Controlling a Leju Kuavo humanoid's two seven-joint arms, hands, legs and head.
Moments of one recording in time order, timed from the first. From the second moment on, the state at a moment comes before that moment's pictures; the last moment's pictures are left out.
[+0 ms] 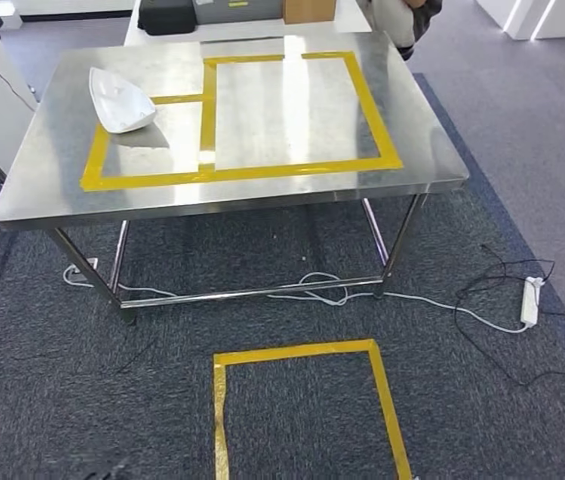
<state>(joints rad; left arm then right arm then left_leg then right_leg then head) -0.01 -0.02 0.99 -0.45 -1.25 -0.35 0.14 -0.06 0.28 -1.13 -0.53 0.78 0.23 0.29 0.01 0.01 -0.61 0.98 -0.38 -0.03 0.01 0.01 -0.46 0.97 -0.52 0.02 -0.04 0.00</state>
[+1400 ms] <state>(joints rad) 0.01 -0.04 0.94 -0.32 -1.26 -0.37 0.06 -0.06 0.26 -1.13 -0.47 0.81 0.21 0.29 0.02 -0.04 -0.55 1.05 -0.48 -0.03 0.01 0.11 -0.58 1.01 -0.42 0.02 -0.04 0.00</state>
